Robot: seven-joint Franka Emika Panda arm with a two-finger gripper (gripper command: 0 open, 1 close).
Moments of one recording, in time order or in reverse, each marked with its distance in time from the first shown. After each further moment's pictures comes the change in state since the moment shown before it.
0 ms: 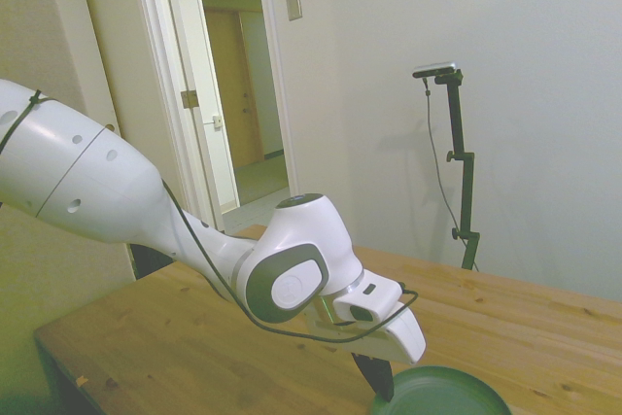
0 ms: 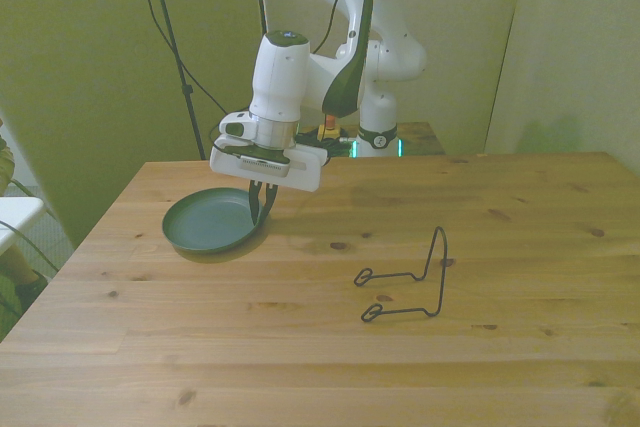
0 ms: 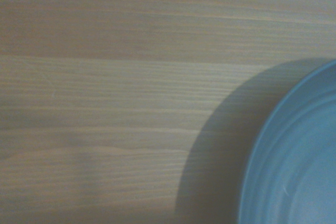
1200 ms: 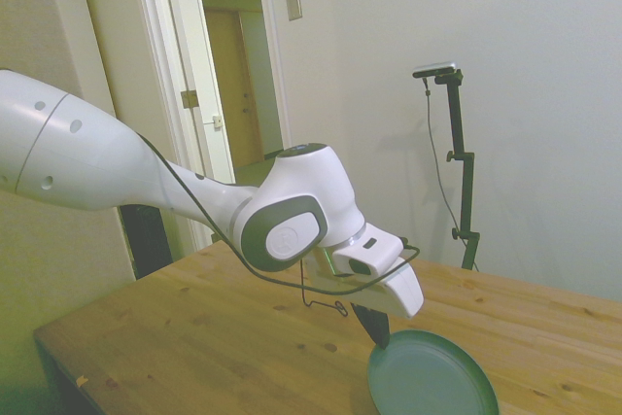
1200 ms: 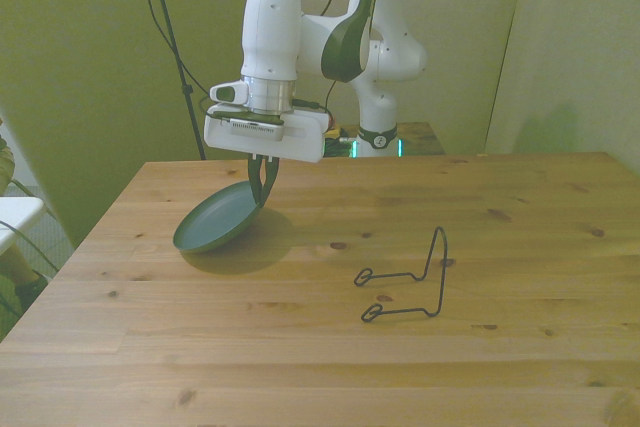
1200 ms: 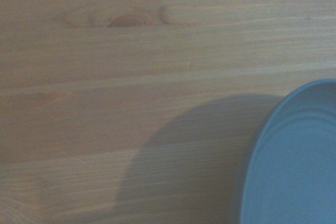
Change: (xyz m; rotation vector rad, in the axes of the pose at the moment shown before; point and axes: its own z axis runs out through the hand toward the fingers) arm 0.030 -0.016 -0.074 0.128 -0.016 0.110
